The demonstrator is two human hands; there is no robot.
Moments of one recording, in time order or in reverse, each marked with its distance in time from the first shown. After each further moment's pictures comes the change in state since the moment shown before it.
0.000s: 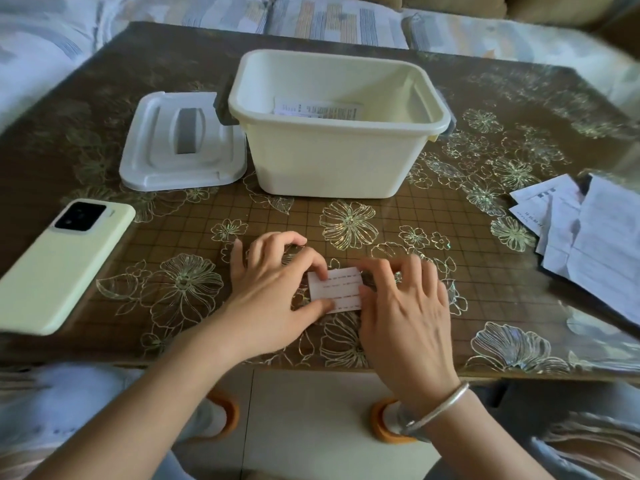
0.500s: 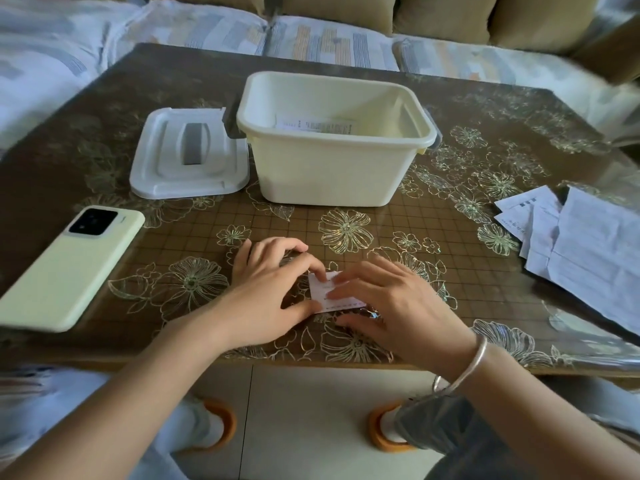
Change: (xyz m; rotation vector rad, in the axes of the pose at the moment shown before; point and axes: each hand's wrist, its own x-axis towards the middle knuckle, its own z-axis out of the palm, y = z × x) left_hand -0.003 -0.013 -0.011 0.005 -0.096 0.121; right_hand 0.030 0.026 -0.015 0.249 -0.267 -0.631
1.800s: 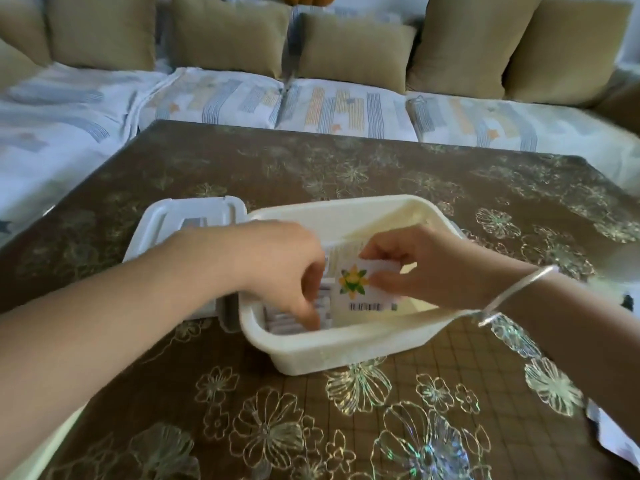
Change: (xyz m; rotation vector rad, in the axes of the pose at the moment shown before) left_hand 0.154 0.011 -0.155 0.405 -0.341 0.054; right_hand 0.161 0.101 -0.108 0.334 -0.266 0.312
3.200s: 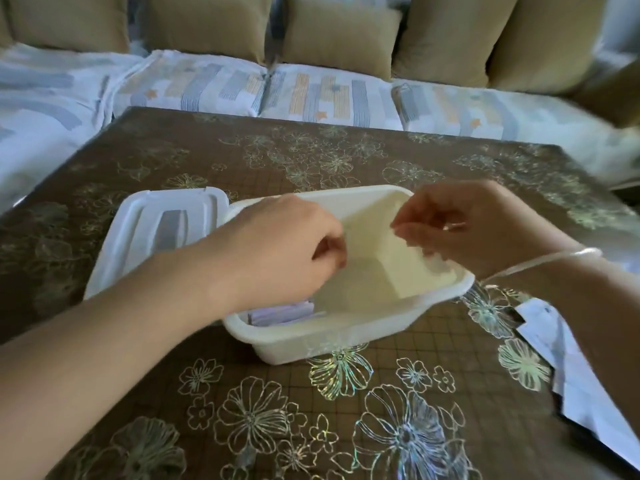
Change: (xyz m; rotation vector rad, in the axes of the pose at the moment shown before) left_hand -0.011 0.028 0.000 -0.222 0.433 0.005; right_hand -0.037 -0.008 -0.034 0.074 0.305 0.038
